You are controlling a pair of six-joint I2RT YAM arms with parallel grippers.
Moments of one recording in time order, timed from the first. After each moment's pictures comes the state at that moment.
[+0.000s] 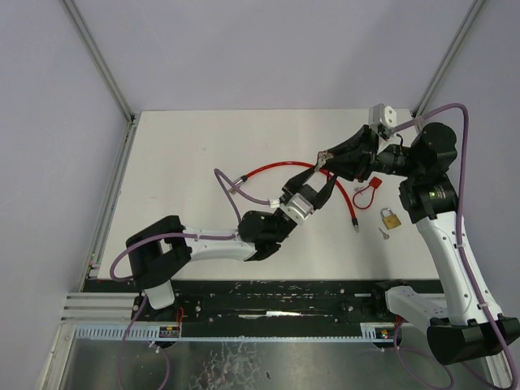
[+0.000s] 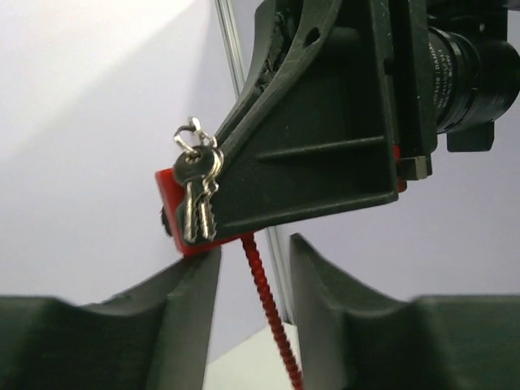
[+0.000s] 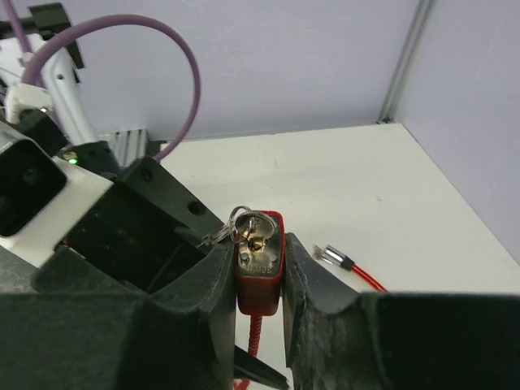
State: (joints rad) left arm -1.16 1.74 1.00 1.54 -0.23 0.47; right arm 0.20 1.03 1.22 -0.05 -1.20 0.06
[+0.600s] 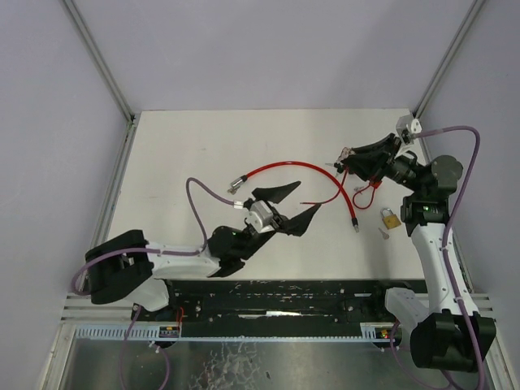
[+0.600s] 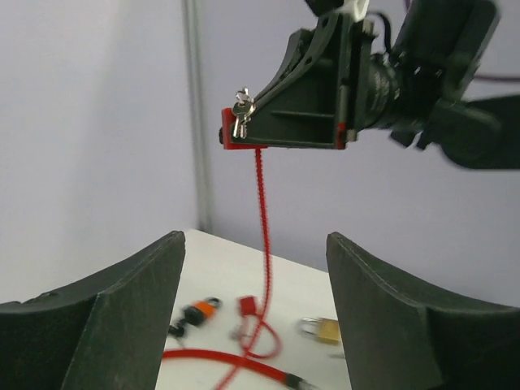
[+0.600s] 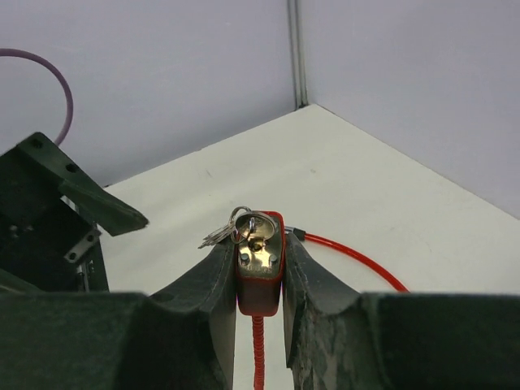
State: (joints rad) left arm -1.17 1.50 0.64 1.45 -0.23 0.18; right arm -0.07 0.98 0.85 0.45 -1.13 0.41
